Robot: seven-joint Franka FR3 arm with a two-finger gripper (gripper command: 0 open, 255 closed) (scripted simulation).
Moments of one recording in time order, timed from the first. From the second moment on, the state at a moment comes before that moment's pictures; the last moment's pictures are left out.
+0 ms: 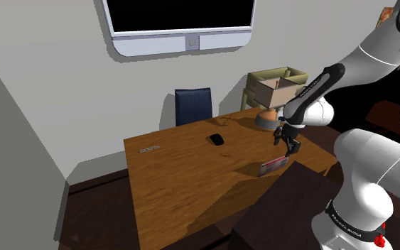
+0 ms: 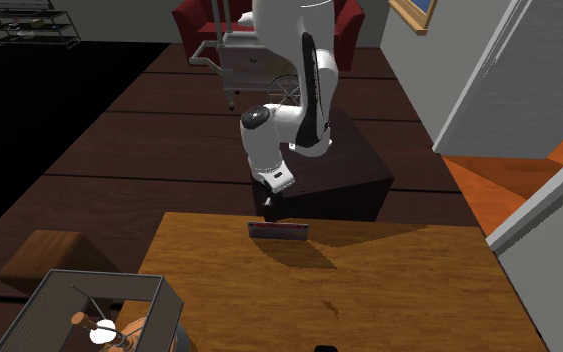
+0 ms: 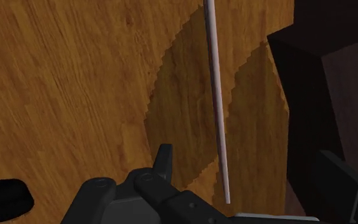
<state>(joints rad) 1.32 -0.18 -2.04 -2.74 -0.07 2.79 -1.77</state>
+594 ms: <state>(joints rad) 1.74 -0.40 -2.55 -2.63 -0.54 2.88 -1.59</state>
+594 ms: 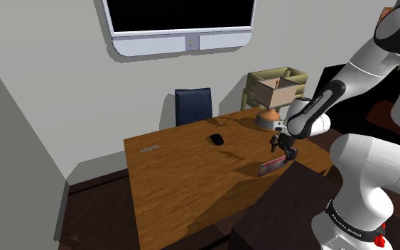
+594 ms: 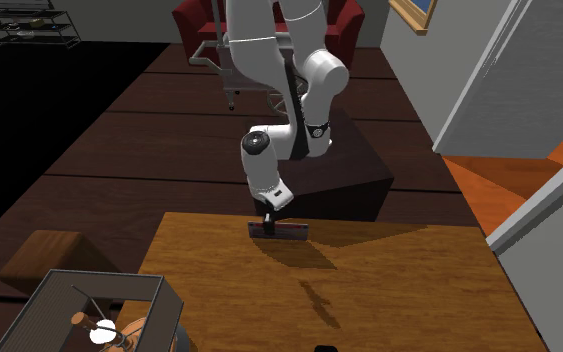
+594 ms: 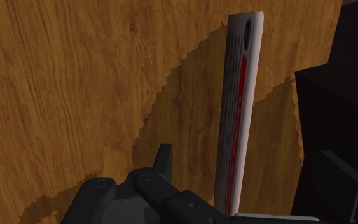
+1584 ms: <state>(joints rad) 1.72 -0.39 -2.53 -2.64 -0.52 2.87 -1.60</state>
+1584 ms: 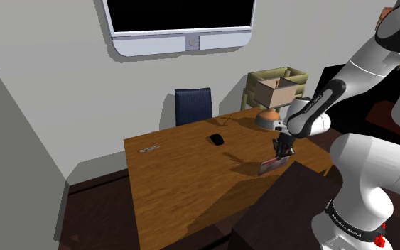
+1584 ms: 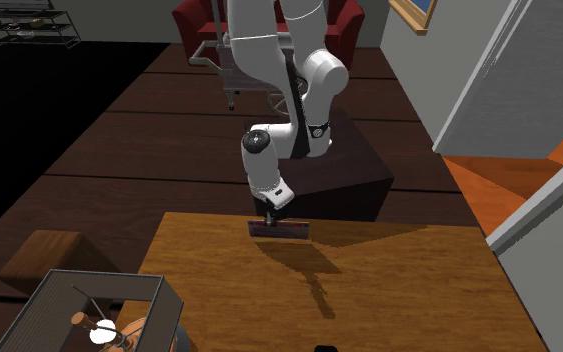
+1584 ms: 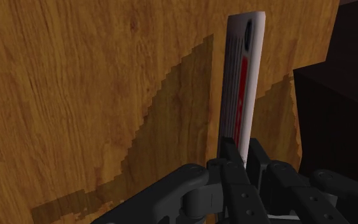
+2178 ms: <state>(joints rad) 1.48 -0.24 -2.23 -2.68 -0.27 2.77 -1.78</state>
